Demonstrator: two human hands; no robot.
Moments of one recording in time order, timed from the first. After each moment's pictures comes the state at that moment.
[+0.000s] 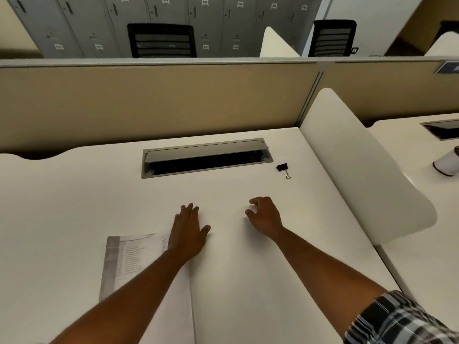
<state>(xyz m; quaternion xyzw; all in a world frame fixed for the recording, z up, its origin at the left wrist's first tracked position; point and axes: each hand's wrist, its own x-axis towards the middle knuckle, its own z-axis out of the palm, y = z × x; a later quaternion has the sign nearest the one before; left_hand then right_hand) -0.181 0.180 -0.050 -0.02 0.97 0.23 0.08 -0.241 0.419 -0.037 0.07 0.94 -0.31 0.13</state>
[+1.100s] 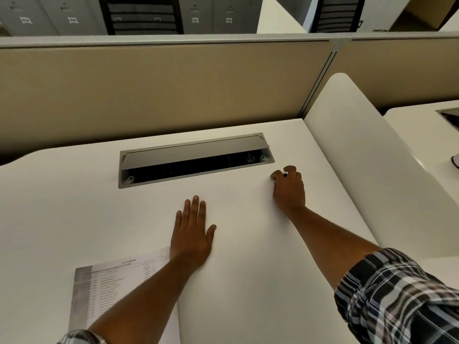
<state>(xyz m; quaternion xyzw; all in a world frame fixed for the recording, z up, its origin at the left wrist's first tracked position) -0.244 0.208 -0.106 0.03 0.99 0.12 0.06 -0.367 0.485 -0.064 0.04 0.99 -0.10 -0.01</state>
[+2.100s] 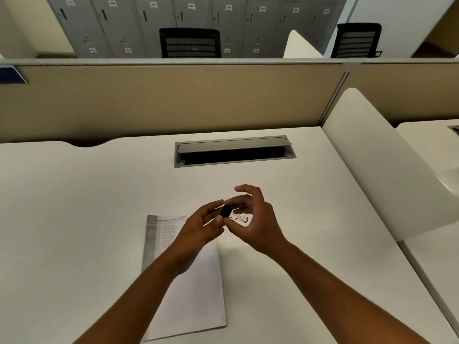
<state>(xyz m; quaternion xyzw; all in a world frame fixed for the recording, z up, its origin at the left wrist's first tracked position) -0.085 0.140 0.057 -0.05 0.65 0.75 0.15 -0.129 0.323 0.054 -0.21 0.80 -0.57 -0.01</state>
